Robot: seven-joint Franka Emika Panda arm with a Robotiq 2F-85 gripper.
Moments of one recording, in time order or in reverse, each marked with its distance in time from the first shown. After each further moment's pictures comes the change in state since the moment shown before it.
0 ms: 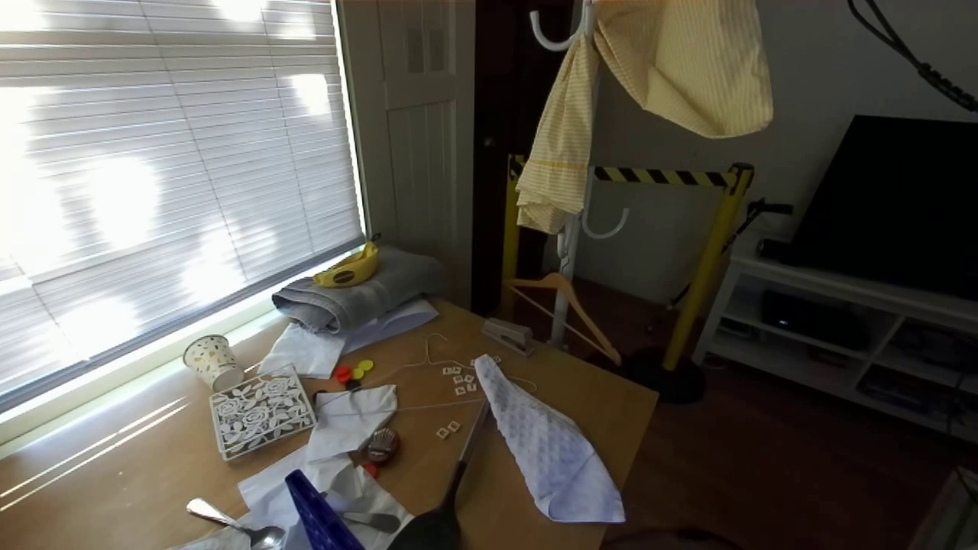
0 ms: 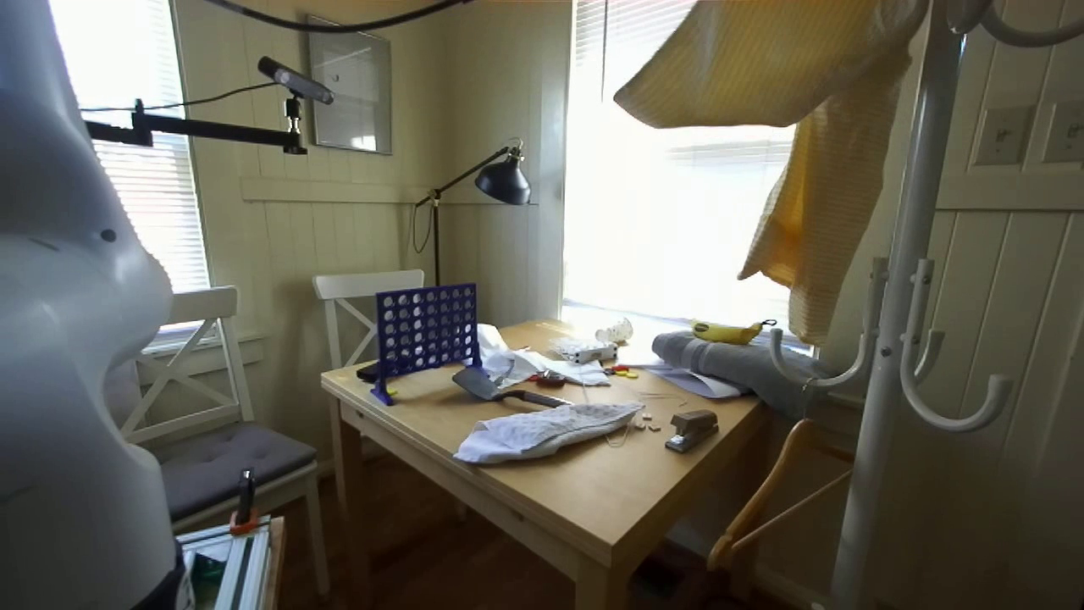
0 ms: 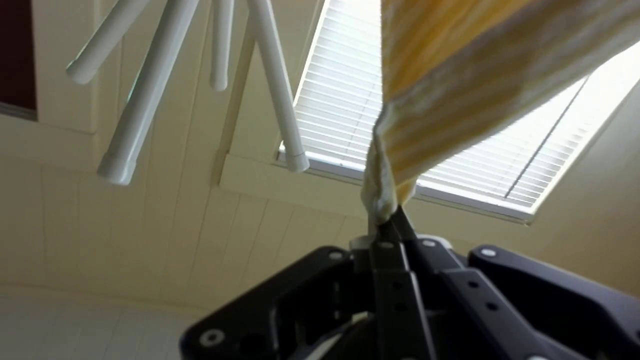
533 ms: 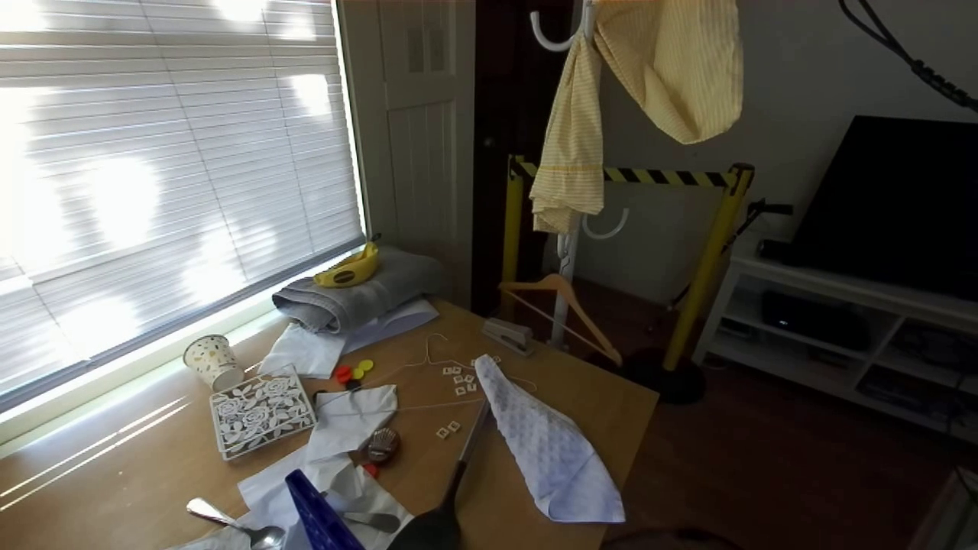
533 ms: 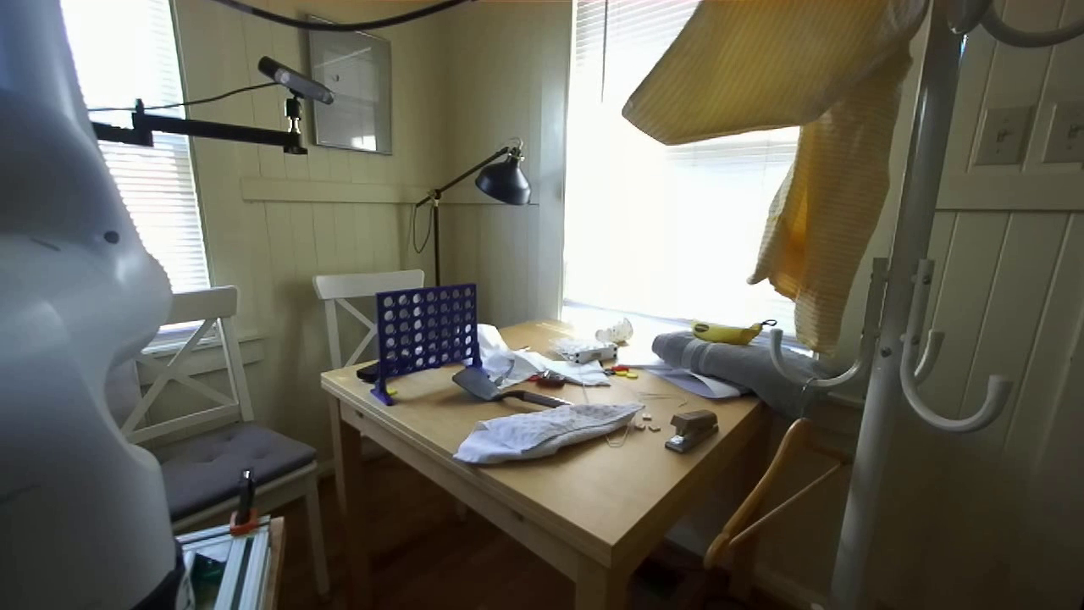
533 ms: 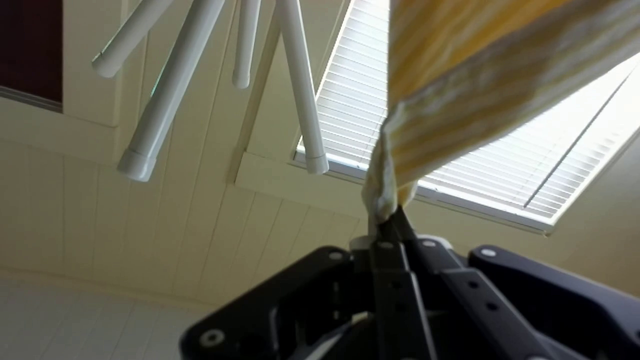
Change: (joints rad) arm 0.006 0.023 0.012 0.027 -0.001 0.057 -0.017
